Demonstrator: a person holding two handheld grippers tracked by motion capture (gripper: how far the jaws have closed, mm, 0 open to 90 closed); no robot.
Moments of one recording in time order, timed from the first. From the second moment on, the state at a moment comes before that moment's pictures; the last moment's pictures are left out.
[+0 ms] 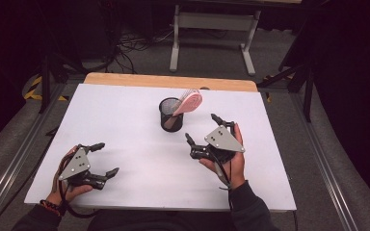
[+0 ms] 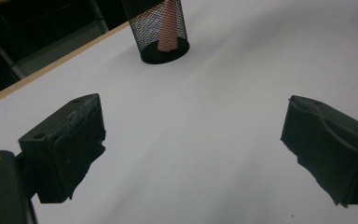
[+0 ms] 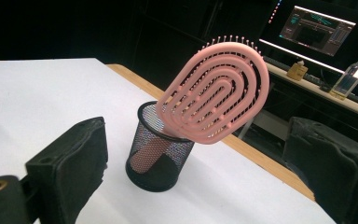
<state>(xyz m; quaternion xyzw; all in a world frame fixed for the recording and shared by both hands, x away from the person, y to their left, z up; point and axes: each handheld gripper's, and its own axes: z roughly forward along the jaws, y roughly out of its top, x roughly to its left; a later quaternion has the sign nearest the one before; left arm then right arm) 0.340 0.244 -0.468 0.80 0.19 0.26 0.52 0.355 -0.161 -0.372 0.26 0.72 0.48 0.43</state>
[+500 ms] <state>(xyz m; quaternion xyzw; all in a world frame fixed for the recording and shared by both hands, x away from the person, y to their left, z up) 0.339 0.244 -0.467 0.80 0.19 0.26 0.51 0.341 -0.169 -0.372 0.25 0.72 0.48 0.44</state>
